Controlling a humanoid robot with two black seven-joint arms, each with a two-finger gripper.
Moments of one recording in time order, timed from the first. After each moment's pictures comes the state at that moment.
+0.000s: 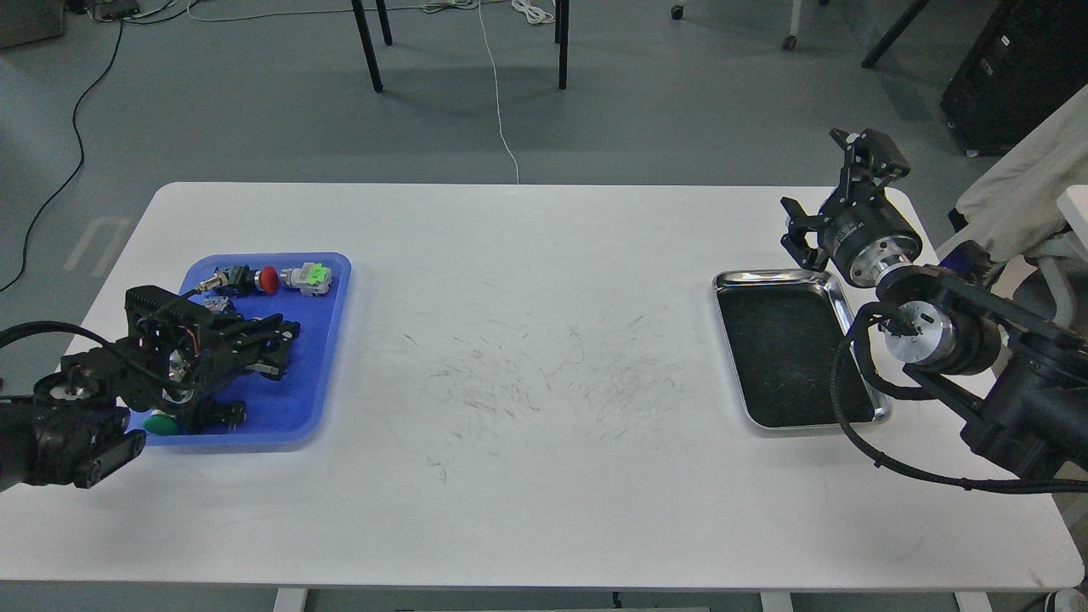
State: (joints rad) left arm -0.87 0.43 0.57 -0.44 1.07 0.34 -0.49; right arm 0.77 -0.48 0.45 0.96 0.12 -0.06 0.36
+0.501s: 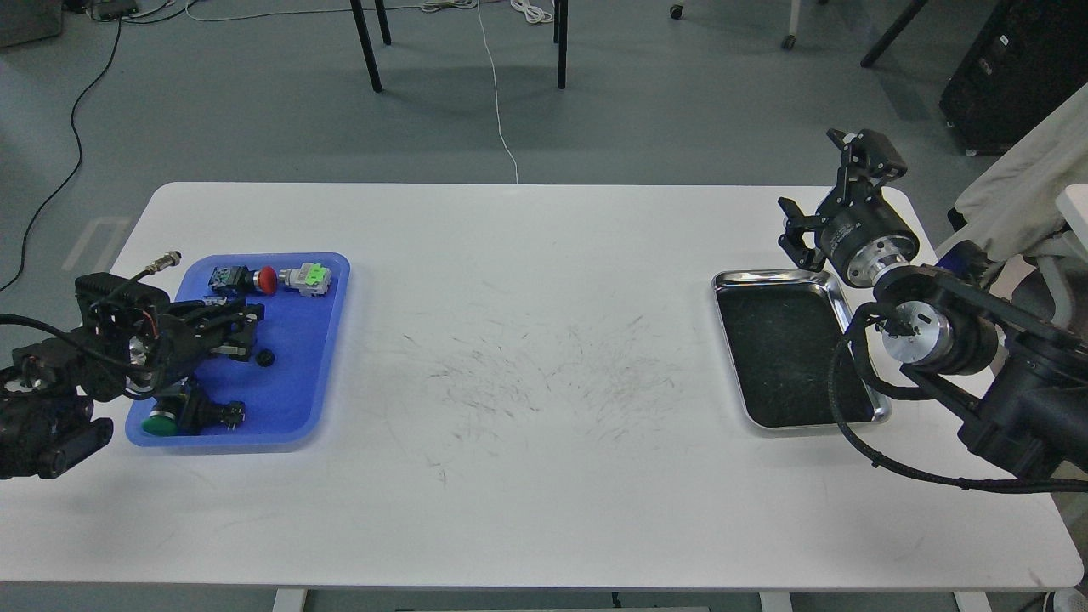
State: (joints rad) left arm -0.88 0.54 0.44 -0.51 1.04 0.31 -0.49; right arm 0.77 -0.48 0.45 0.96 0.12 -0.06 0.36
